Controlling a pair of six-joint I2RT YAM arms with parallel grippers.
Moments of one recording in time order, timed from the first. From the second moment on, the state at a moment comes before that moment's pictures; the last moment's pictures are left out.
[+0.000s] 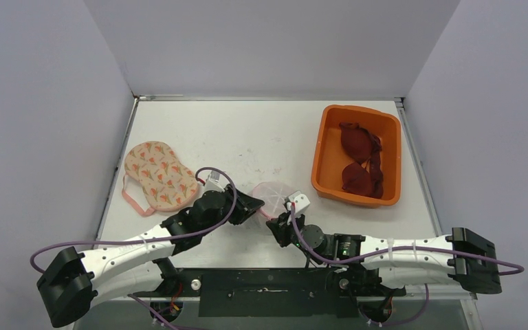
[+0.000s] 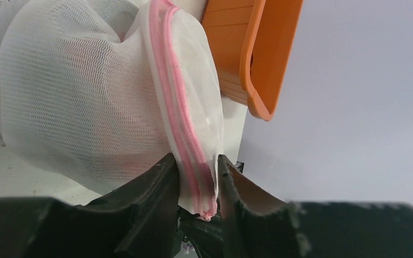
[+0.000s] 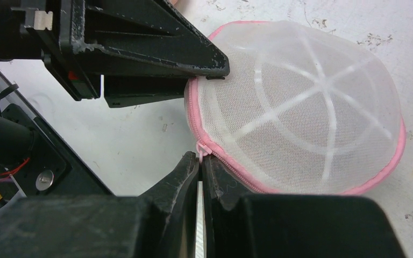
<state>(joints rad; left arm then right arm) -0.92 0.97 0.46 0.08 -0.16 -1.47 1.35 1.03 0.43 0.25 0.54 0.47</state>
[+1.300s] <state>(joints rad) -0.64 1.07 0.77 0.05 0.32 -1.06 1.34 0.84 0.50 0.12 0.60 0.38</state>
